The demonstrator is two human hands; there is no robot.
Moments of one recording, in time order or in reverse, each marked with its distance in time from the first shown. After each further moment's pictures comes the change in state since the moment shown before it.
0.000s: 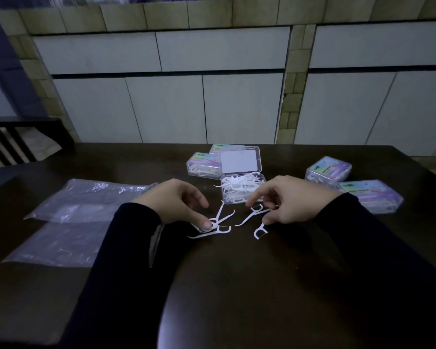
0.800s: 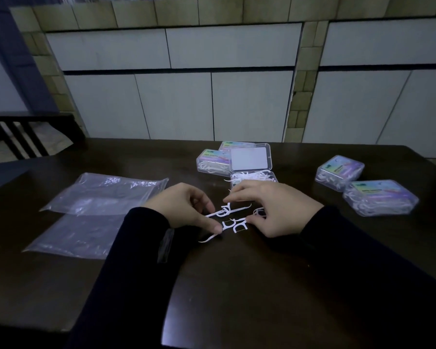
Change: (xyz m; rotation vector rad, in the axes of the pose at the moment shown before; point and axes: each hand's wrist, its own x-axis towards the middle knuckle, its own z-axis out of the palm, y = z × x) left_hand -0.009 -0.008 0.008 -0.008 -0.011 -0.026; right_hand 0.007 -0.022 0.031 -0.231 0.171 -0.321
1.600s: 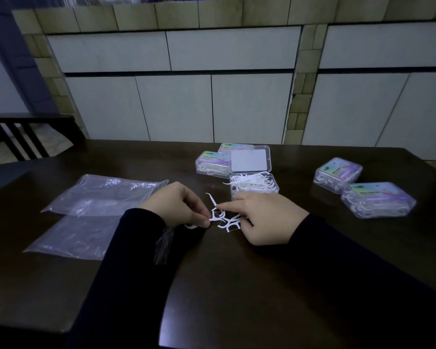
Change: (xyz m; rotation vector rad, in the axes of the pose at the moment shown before) left_hand 0.002 -0.004 -0.003 -0.031 0.039 -0.007; right_hand 0.007 -0.012 0.012 -0.157 -0.062 0.034
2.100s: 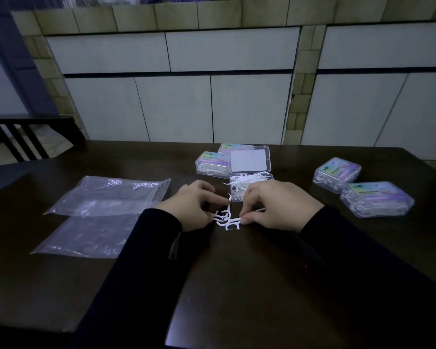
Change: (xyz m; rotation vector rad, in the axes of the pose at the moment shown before) left_hand 0.011 0.005 0.015 0.207 -0.043 0.174; right_hand -0.004 0.011 -0.018 0.069 0.003 0.115
